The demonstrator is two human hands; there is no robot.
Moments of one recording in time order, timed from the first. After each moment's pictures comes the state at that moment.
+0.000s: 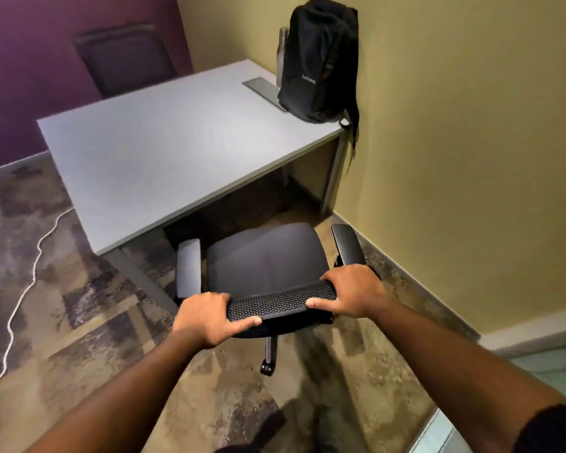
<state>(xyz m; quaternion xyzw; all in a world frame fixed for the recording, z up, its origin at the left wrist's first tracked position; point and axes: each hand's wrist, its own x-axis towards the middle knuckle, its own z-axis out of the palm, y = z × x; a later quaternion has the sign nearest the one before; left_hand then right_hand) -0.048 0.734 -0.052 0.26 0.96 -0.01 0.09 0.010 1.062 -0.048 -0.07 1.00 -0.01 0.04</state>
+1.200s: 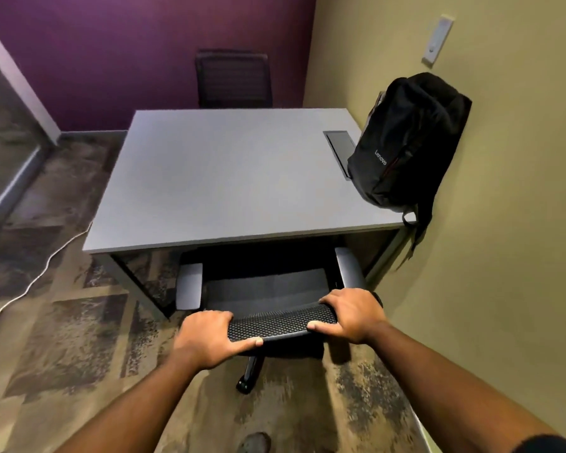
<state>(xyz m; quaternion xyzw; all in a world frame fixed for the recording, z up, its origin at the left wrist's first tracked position) -0.209 0.953 -0.060 0.02 1.00 0.02 0.07 -0.307 1.272 -0.043 -0.31 0.95 0.03 0.05</state>
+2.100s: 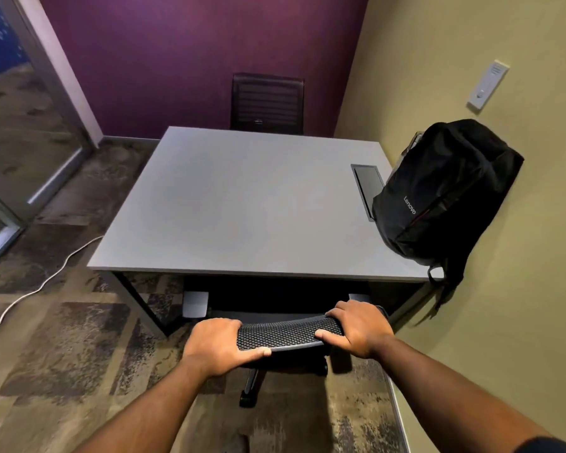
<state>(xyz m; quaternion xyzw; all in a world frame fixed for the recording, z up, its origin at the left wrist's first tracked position) -0.311 0.971 -0.051 -0.04 1.00 0.06 0.07 -0.446 1.271 -0.036 -0.36 0.93 0.04 0.08</state>
